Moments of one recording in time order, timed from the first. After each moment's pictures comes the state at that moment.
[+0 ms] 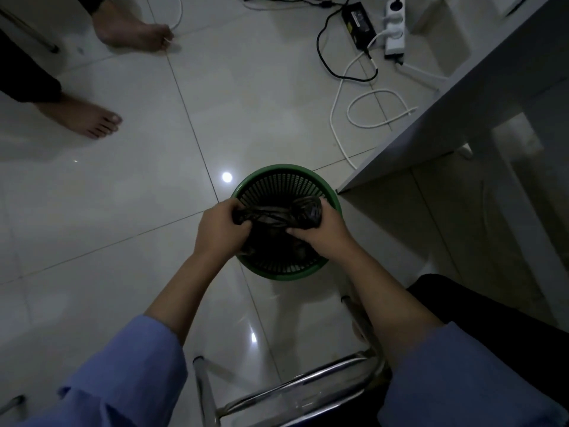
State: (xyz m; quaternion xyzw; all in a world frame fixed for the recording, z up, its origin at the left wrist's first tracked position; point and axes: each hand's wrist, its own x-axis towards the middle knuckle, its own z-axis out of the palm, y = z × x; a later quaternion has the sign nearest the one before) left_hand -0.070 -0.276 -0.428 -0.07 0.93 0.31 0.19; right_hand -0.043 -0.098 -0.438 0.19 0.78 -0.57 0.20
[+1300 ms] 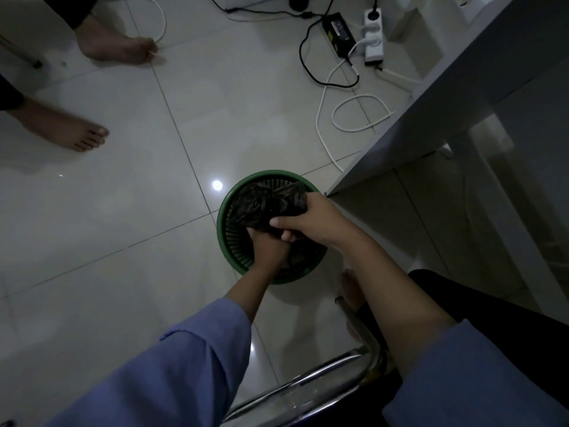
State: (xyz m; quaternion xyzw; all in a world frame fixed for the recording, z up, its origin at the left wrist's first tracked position) left_hand -0.033 -0.195 -0.468 -0.14 0.79 0.57 0.19; right_hand -0.061 -0.095 -0.389 0.15 0.72 -0.61 0.30
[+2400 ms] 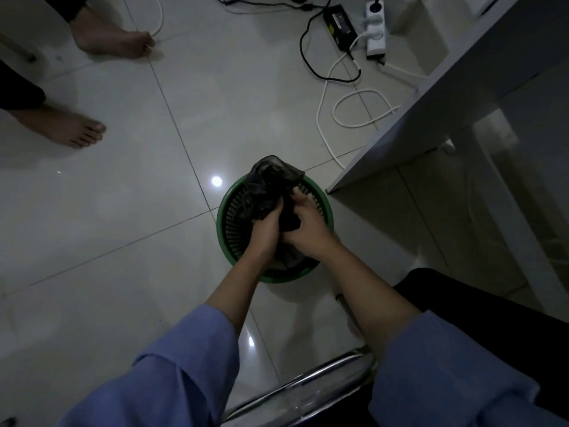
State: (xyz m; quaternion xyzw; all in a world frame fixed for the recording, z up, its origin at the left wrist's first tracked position) left_hand -0.062 -0.200 -0.452 -0.25 0.61 0.70 0.28; right_hand -0.047 -0.110 -0.470 0.13 0.84 -0.47 0.24
